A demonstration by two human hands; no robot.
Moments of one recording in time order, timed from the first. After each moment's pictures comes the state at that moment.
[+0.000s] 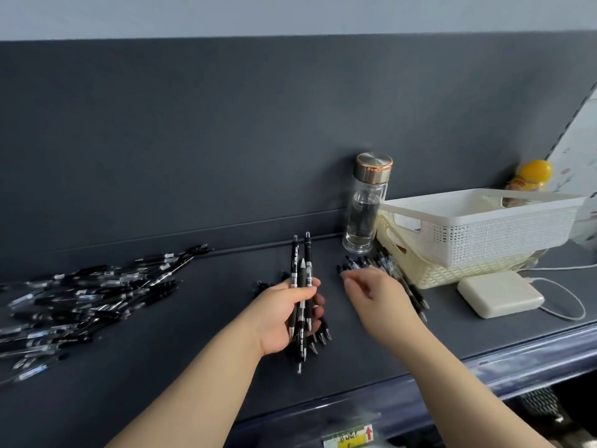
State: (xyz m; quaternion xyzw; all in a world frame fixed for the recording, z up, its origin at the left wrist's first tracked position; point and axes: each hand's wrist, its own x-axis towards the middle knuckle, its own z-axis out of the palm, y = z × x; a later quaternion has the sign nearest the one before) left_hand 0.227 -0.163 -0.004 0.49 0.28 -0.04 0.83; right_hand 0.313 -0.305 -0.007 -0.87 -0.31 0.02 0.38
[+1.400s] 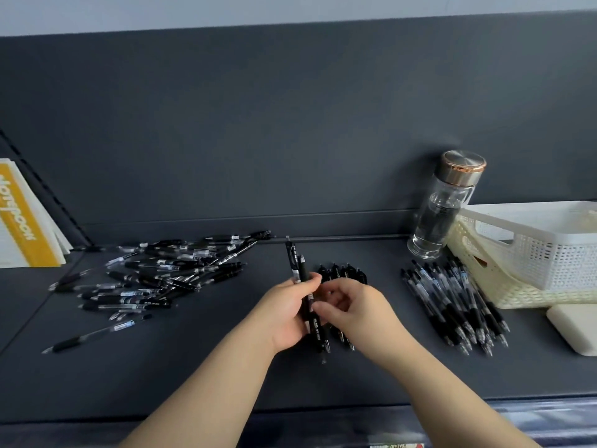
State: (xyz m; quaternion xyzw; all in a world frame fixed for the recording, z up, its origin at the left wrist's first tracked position) left_hand 0.182 -0.114 -0.012 0.40 0.34 0.08 0.85; right_hand 0.259 -0.224 -0.015 -0.79 -0.39 0.20 0.43
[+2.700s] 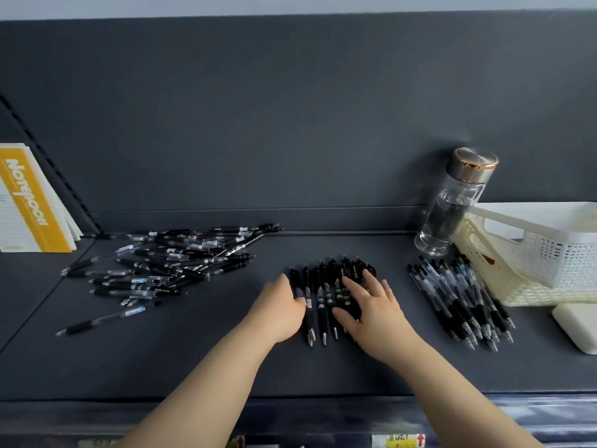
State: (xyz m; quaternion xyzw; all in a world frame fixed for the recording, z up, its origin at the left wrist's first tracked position) left_hand 0.157 -0.101 -0.021 0.82 0.42 0.00 0.40; right_hand 0.266 -0.232 -0.047 -0.89 -0.39 0.16 0.17
